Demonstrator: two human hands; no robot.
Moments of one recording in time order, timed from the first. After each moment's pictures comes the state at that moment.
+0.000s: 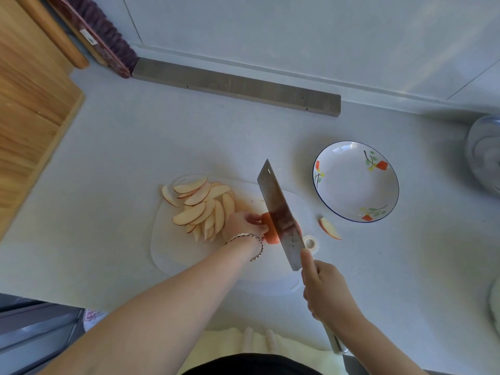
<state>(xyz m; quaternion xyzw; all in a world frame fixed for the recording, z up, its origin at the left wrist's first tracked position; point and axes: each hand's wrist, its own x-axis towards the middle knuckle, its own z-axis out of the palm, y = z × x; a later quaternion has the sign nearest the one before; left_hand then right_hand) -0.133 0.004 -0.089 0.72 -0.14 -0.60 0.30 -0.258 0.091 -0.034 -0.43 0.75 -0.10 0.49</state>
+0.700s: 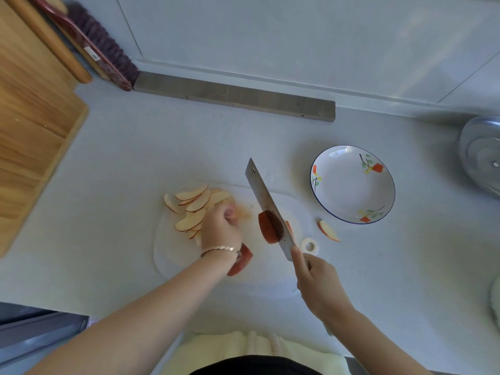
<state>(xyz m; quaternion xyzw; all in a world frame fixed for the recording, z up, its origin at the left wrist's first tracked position) -0.093 0.015 -0.055 0.79 -0.42 -0.35 0.29 -0.251 0.084 -0.032 -0.50 0.74 -0.10 0.44</state>
